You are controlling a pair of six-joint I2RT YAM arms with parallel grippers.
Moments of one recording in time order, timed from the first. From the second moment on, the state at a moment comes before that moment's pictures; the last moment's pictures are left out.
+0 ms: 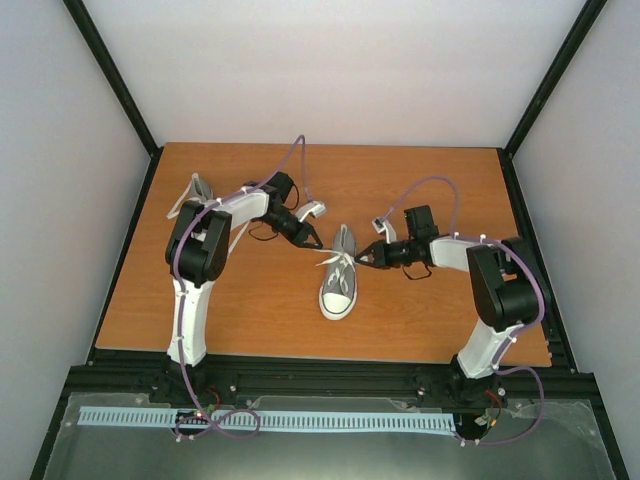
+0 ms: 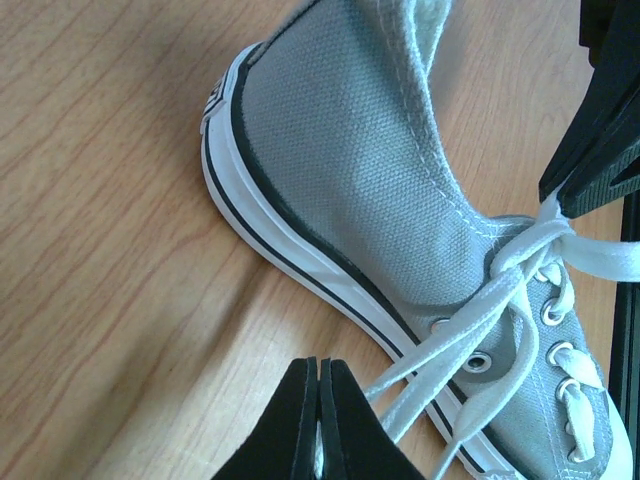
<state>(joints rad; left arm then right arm) -0.37 2.21 1.59 -0.78 0.84 0.39 0.26 1.75 0.84 -0.06 -0.94 0.23</state>
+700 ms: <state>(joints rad) -0.37 2.21 1.59 -0.78 0.80 0.39 0.26 1.74 0.75 -0.08 -0.92 0.18</state>
